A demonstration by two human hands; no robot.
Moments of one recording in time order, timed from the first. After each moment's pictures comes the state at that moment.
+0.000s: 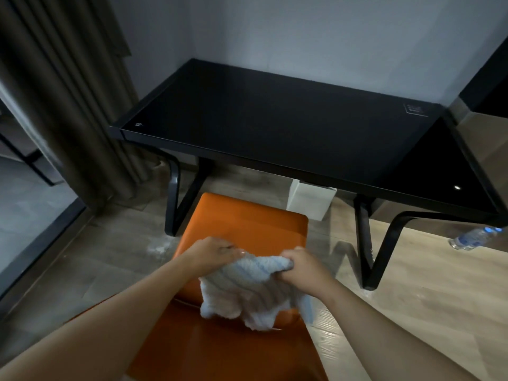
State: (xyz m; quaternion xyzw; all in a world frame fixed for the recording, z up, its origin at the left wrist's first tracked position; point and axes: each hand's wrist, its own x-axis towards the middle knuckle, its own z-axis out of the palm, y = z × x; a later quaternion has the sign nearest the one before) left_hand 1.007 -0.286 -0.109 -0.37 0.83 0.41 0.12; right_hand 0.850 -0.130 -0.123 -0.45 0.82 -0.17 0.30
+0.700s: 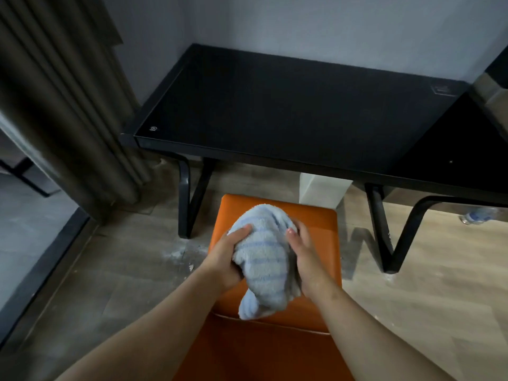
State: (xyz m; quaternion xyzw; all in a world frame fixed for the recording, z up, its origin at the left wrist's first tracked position) left_hand 1.037 -0.381 -0.126 -0.37 0.28 0.88 -0.04; right_hand 0.937 -0.265 -0.124 -0.11 0.63 -0.65 0.42
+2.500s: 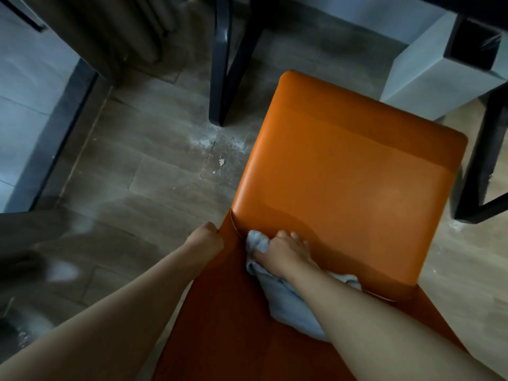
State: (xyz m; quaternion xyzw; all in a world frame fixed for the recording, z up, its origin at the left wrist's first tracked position) left_hand 1.126 -0.444 -0.348 -0.62 0.57 0.42 0.33; right_hand 1.006 -0.343 -0.359 -0.34 0.74 0.17 0.55
